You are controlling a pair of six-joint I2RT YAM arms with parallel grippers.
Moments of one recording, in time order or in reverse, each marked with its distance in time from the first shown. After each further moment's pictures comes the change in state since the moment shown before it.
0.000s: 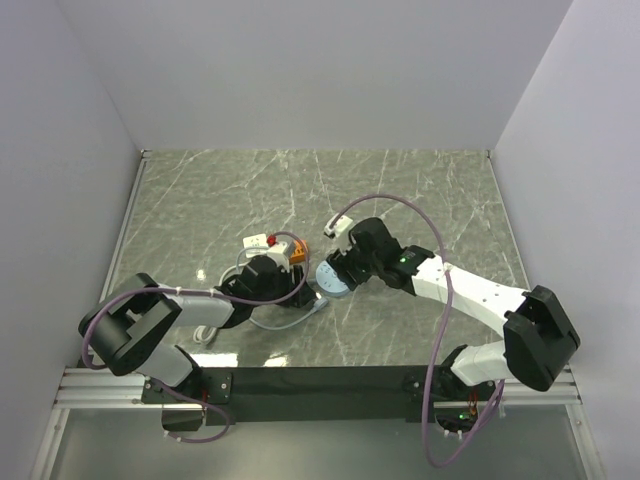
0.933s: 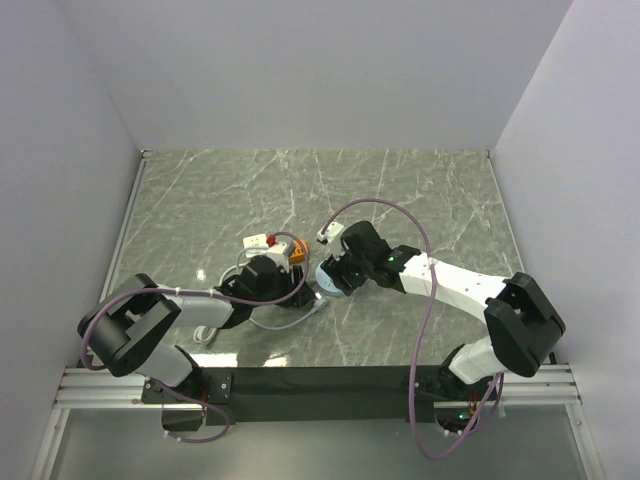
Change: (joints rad) left arm 0.001 -0.009 -0.008 -0.001 -0.004 0.005; right arm 0.013 0.101 0.008 0.009 -0.035 0.000
